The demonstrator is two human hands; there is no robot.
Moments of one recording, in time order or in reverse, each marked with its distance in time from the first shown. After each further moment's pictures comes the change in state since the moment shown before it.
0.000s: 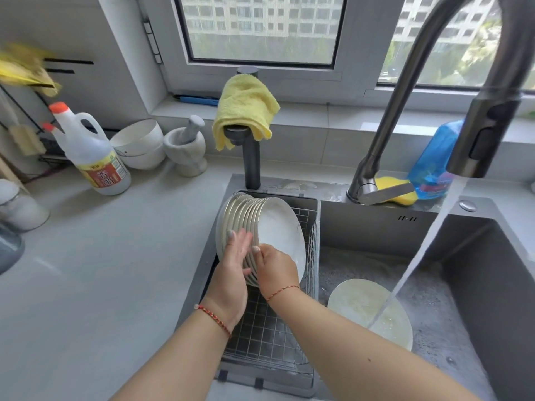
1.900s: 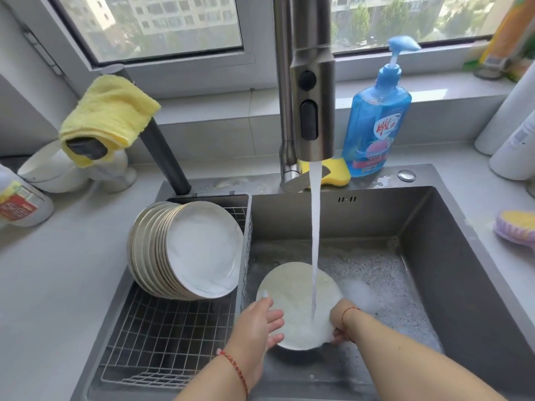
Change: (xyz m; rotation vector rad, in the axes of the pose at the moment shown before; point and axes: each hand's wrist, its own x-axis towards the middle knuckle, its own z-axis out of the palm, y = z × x) left_hand -0.028 -0.100 0.140 0.173 0.015 -0.563; right_hand -0.021 0.303 -0.064 0.447 -0.337 0.927
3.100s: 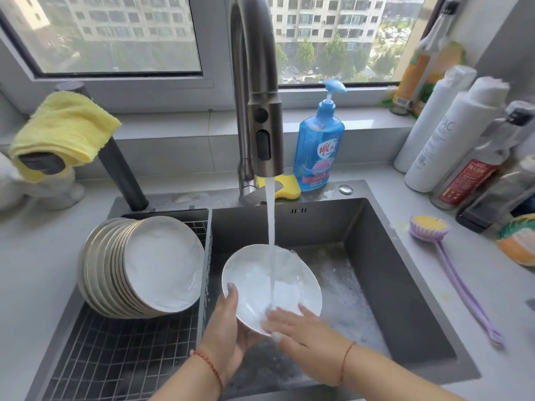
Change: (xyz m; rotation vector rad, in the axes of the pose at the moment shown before) left_hand -0.001 0.003 0.012 -0.381 -0.292 0.041; right_hand -0.190 0.006 -0.013 -0.916 0.000 -0.836
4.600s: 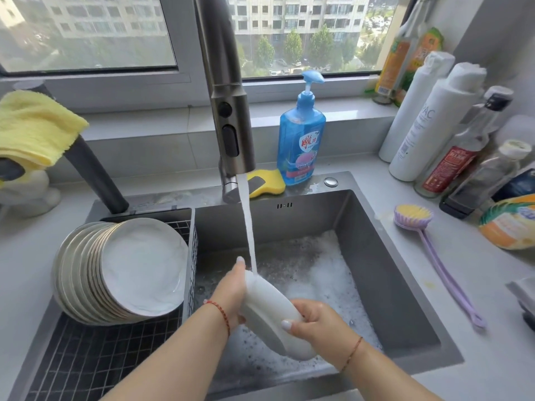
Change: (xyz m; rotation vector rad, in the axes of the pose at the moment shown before) left_hand 0.042 0.021 0.051 0.551 0.272 -0.146; right_hand -0.004 0.038 0.016 1.047 0.351 0.088
